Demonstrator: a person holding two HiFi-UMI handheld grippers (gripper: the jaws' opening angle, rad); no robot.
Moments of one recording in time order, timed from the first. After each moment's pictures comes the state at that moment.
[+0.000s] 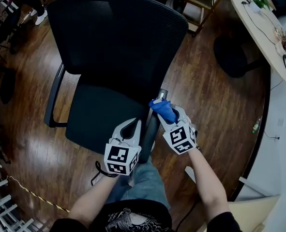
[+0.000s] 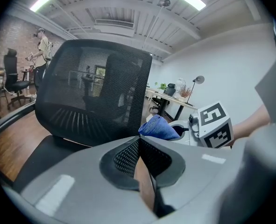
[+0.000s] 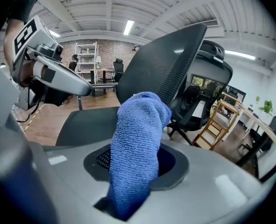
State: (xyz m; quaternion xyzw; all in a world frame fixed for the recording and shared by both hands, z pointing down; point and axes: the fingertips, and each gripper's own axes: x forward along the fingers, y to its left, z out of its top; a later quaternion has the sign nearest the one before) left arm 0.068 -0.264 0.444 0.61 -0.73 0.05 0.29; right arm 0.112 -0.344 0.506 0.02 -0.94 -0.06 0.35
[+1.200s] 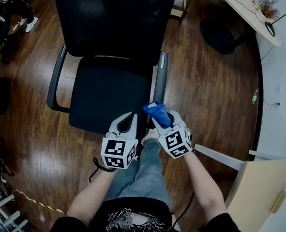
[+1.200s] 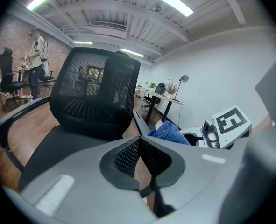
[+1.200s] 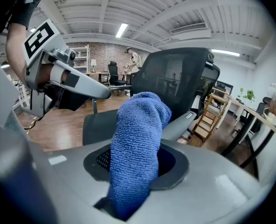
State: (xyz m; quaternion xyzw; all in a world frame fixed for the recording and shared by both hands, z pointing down) left arm 0.108 -0.117 0.455 0.65 -0.70 0.05 0.27; right arm 0.177 -0.154 0.510 0.09 -0.94 -0.03 0.33
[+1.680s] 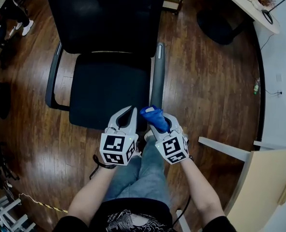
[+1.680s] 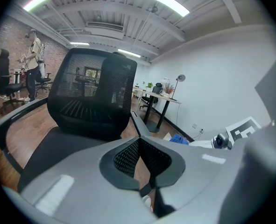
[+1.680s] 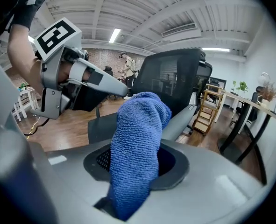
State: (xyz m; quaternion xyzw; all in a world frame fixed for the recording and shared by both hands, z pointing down) left arm 0.115 -0.112 0.454 0.67 -0.69 0.06 0.26; right arm 0.192 -0.107 0.518 0.12 -0.95 0.01 0.31
